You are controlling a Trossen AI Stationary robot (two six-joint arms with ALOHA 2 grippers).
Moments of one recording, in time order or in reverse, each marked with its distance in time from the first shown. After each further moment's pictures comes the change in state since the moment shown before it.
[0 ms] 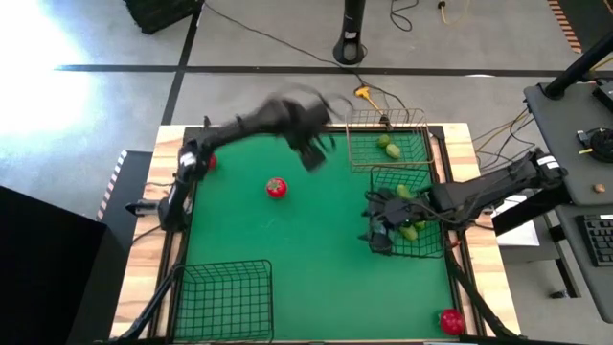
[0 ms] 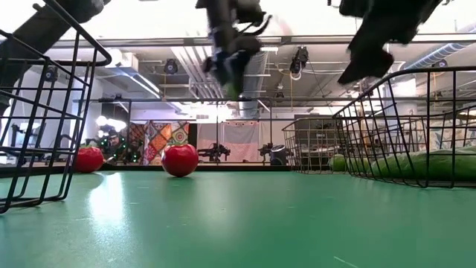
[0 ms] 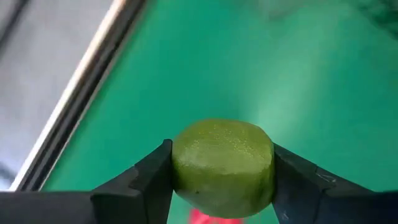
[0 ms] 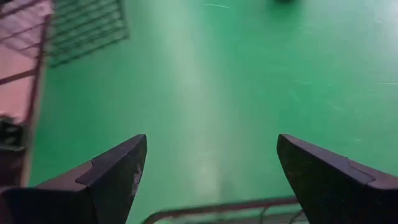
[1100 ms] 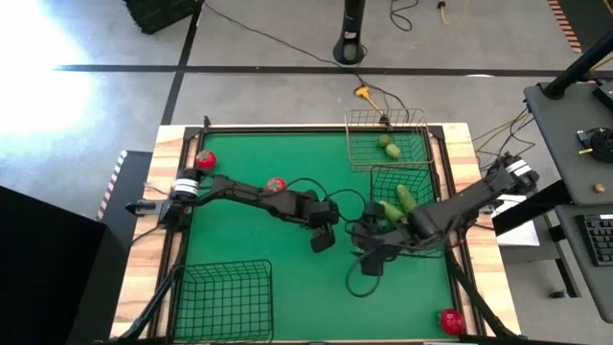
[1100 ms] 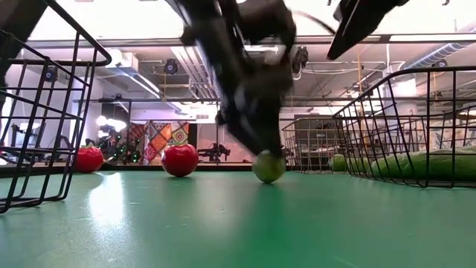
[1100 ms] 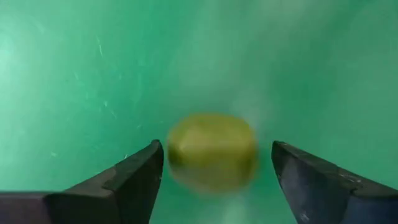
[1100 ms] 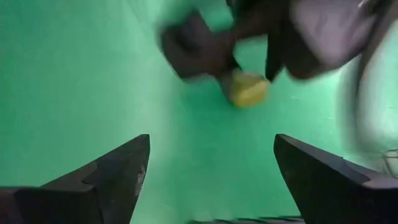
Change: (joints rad) left arm -0.422 -0.060 -0.724 0.813 0.010 -0.137; right arm 0.187 0.358 0.429 -0.375 0.221 -0.068
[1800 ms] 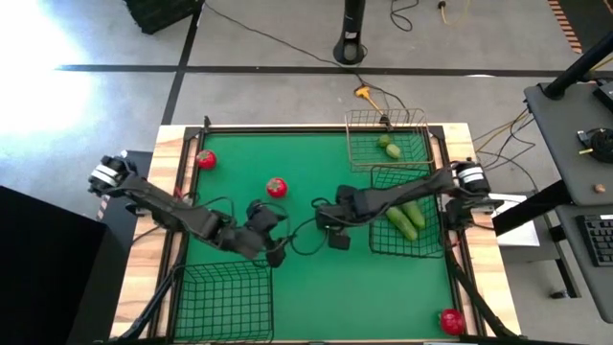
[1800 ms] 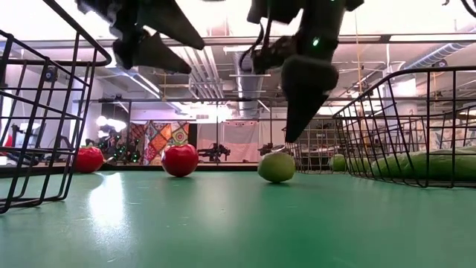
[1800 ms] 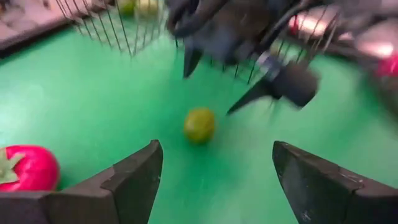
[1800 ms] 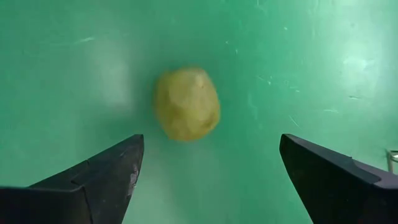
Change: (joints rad) left arm -0.355 -0.665 -0.650 0.412 -0.539 -0.333; right arm -0.320 0.376 0.153 -0.034 -0.128 -0.151
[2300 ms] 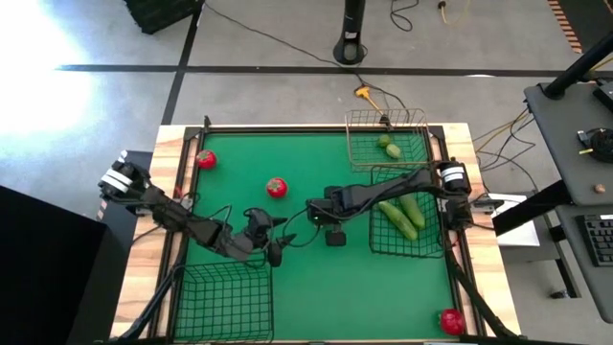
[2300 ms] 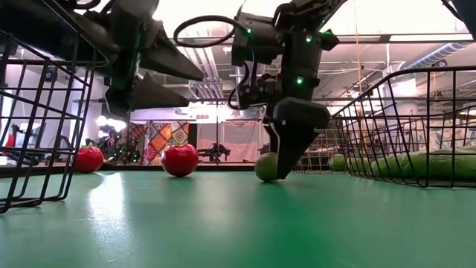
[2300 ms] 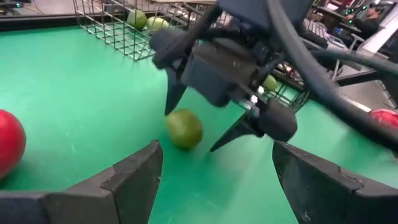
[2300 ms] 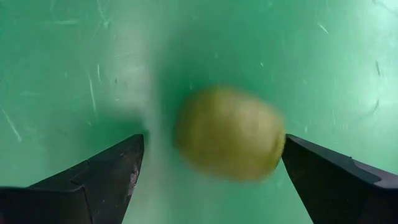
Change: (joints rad) left arm -0.027 0.122 -0.310 0.676 -0.122 -0.035; right arm -0.082 0.129 0.000 0.127 -0.129 -0.267
